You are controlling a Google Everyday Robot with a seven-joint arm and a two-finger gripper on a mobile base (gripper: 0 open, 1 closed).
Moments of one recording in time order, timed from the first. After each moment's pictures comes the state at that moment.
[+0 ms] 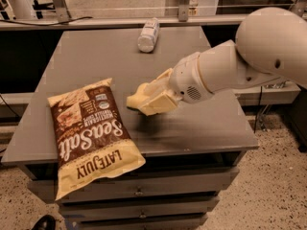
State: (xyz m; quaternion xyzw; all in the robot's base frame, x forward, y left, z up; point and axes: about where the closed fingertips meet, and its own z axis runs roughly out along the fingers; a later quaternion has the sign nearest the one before) arm 0.493 0.004 0.895 -0.56 0.70 0.23 0.38
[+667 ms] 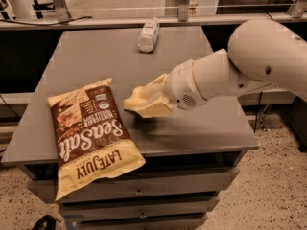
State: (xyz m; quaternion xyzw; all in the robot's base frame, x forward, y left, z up) arm 0.484 0.018 0.879 -0.59 0.67 0.24 0.38
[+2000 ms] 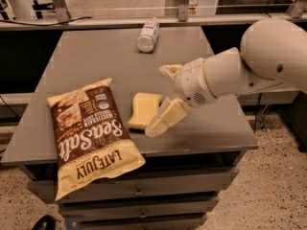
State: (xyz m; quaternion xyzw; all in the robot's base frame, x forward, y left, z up) arm 0.493 -0.001 0.882 -0.59 0.66 0.24 0.39
